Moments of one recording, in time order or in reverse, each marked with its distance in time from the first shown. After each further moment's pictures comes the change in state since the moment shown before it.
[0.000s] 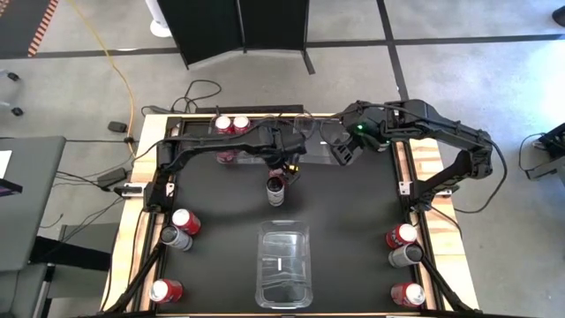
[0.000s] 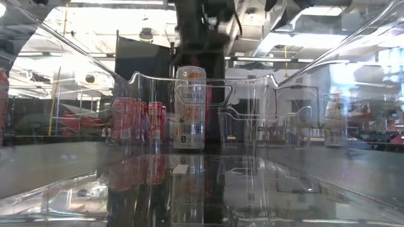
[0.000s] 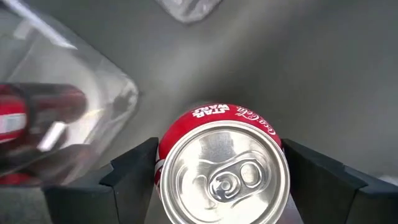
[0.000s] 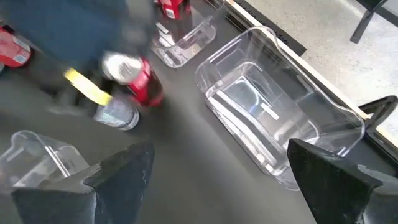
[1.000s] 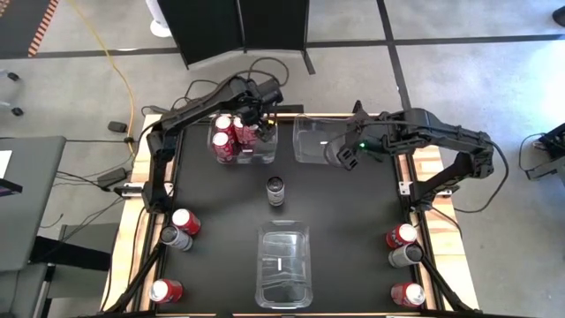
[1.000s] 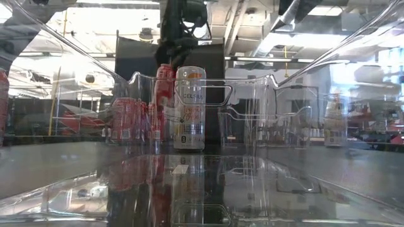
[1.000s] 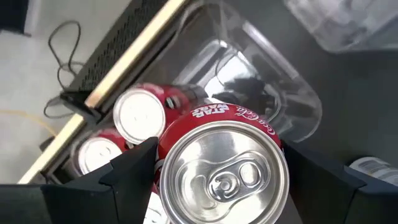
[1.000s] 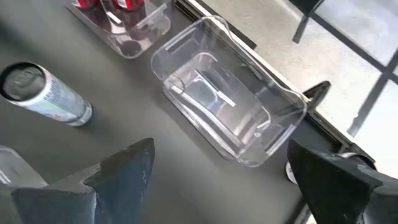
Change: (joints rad) left arm 0.271 -0.040 0.214 -0.315 -0.141 0.190; right arm 0.116 -0.002 0.000 -0.181 0.229 0.139
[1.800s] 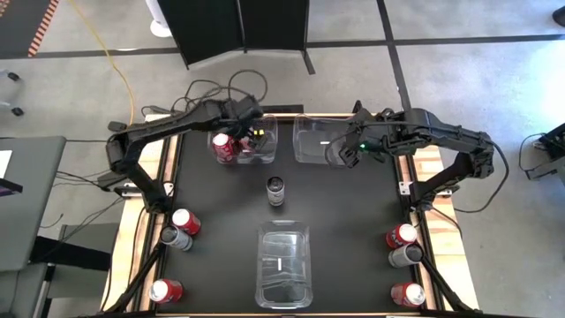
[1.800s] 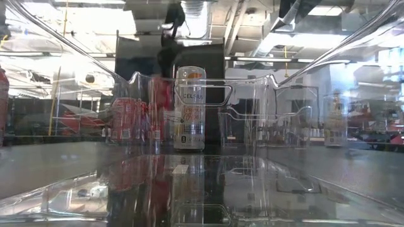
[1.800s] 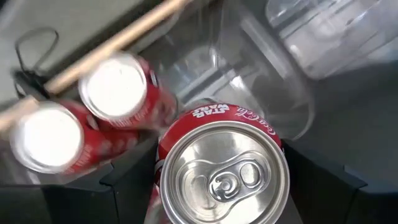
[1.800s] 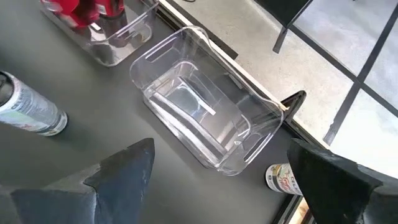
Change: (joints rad) left arm -0.031 -0.380 -0.666 0.524 0.006 -0.171; right arm -0.010 -0.001 0.000 -0.016 0.077 -0.031
